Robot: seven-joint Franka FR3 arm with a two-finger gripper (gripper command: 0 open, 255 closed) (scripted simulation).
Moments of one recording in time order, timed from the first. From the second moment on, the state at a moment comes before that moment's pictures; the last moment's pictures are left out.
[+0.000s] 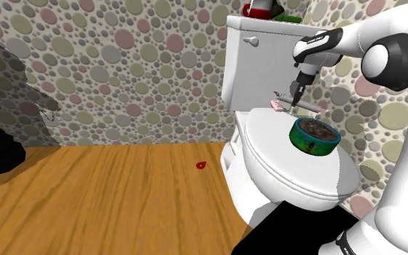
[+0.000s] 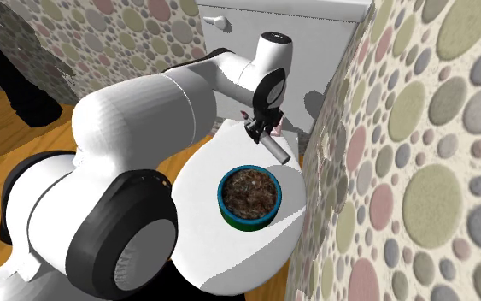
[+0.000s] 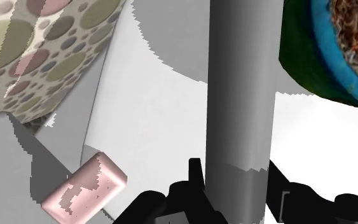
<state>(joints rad) -0.16 0.34 -0.60 -1.67 0.23 1.95 -1.22</state>
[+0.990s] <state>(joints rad) -0.11 0.13 -0.63 -1.79 0.11 1.90 -1.17</state>
